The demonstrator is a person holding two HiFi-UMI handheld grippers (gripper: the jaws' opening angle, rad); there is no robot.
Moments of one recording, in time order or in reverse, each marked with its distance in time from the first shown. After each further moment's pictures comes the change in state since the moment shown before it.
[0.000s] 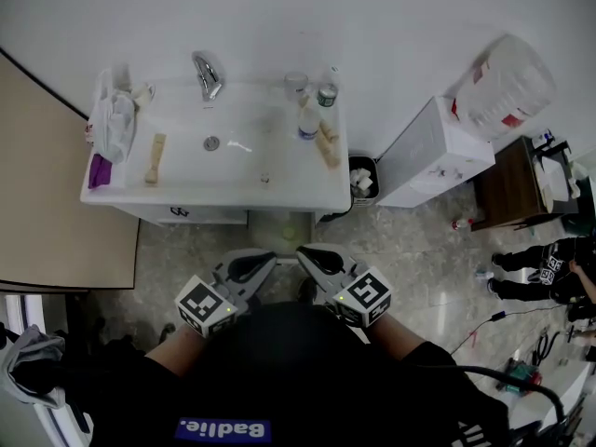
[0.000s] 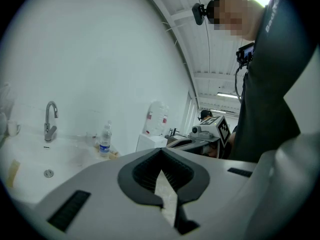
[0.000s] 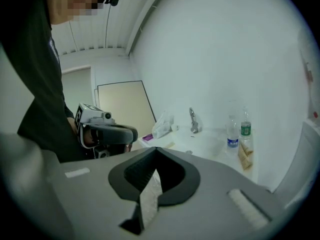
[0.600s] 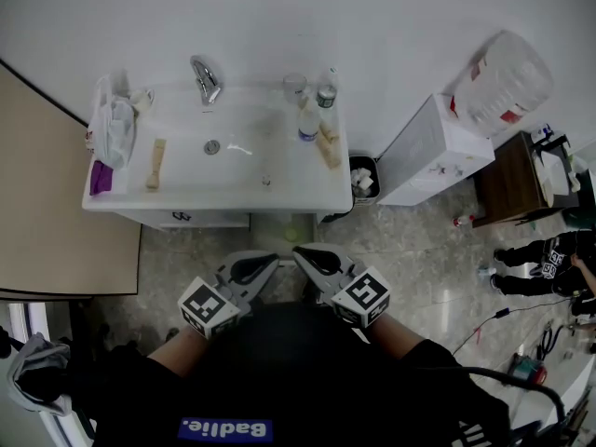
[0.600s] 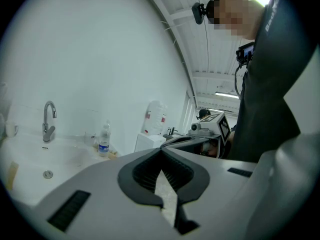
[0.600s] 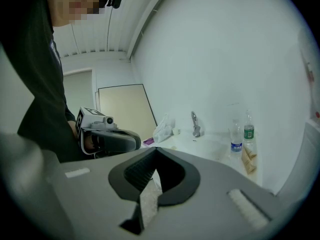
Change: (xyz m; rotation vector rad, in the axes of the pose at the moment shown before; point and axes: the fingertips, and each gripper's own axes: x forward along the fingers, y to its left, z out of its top) left arm -0.001 0.002 0.000 0.007 0.006 -0.031; right arm 0.010 0.007 0.014 -0.004 -0.043 0.003
